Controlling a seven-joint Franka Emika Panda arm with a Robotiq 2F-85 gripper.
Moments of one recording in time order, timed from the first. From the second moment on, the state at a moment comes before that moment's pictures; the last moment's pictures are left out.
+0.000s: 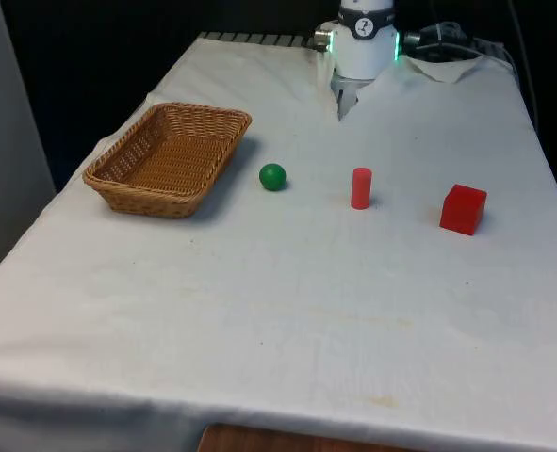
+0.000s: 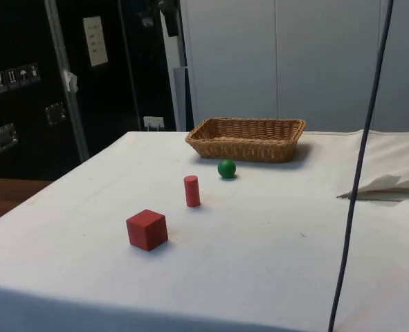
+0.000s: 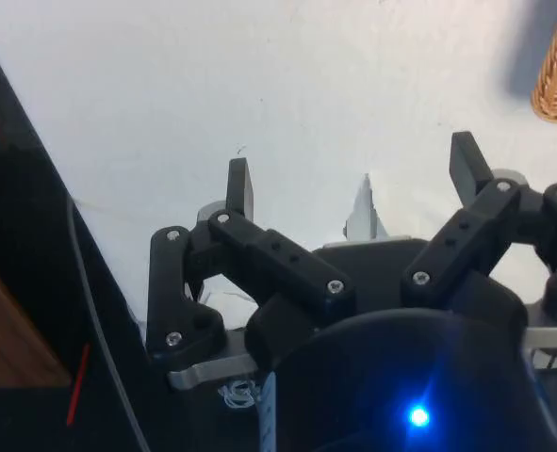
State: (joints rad) arm 0.63 0.10 -0.66 -1.81 0.08 1.79 -0.07
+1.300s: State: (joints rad) arm 0.63 0.21 -0.53 -1.91 0.10 2.06 0.09
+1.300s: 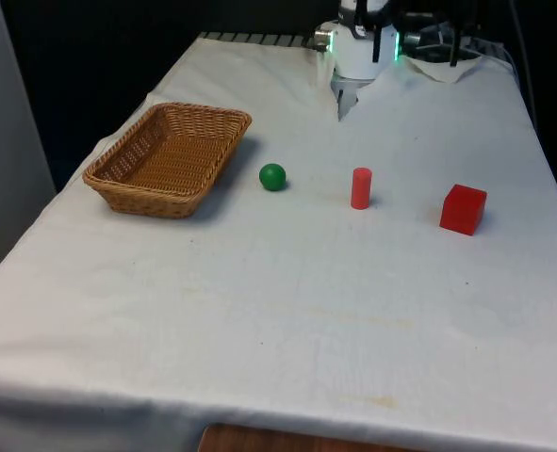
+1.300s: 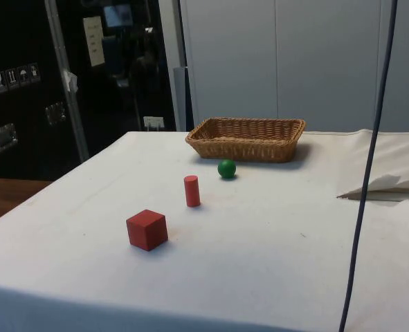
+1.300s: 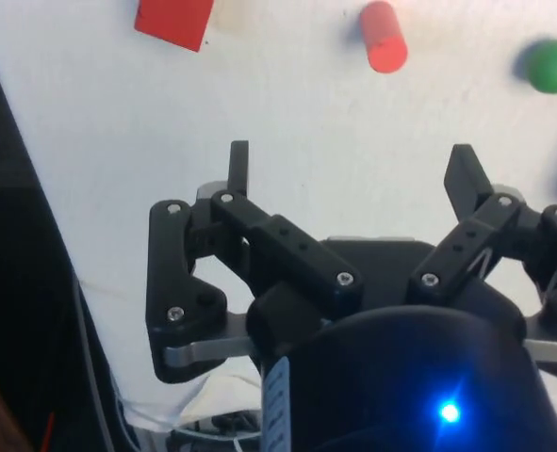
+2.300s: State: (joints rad) arm 0.63 0.36 -0.39 -1.97 0.10 2.26 0.25
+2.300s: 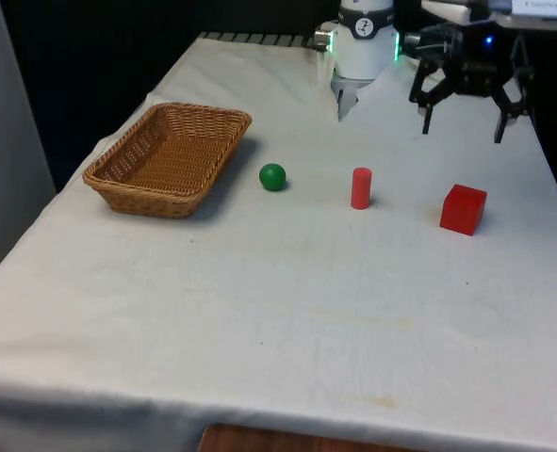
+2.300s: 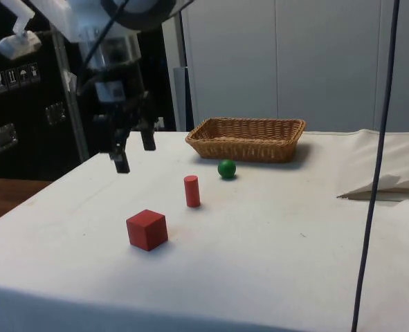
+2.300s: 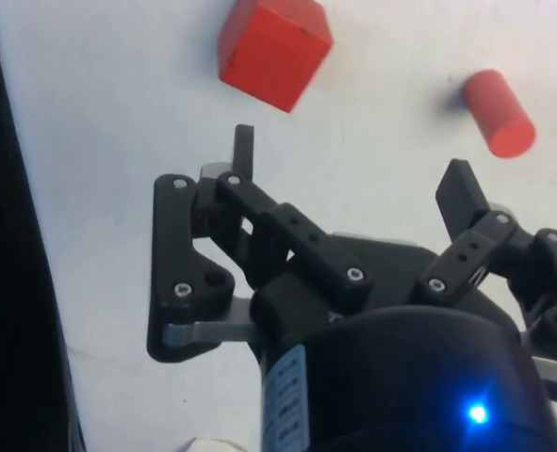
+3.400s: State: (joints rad) arm 0.63 0.49 -0.29 -2.02 0.10 2.49 0.48
